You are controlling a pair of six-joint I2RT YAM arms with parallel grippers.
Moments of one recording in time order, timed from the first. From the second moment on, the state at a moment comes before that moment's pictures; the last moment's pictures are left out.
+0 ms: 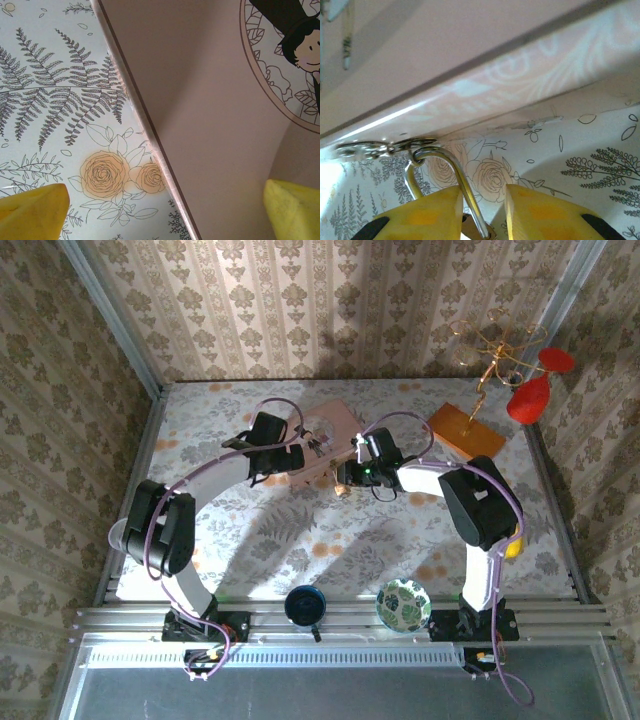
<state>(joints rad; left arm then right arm) -0.48 1.71 1.18 -0.46 -0.10 -0.52 0.44 1.95 1.10 0.03 -0.37 0.47</state>
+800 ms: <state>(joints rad) -0.48 1.71 1.18 -0.46 -0.10 -0.52 0.45 1.98 1.13 0.04 -0.38 0.48</state>
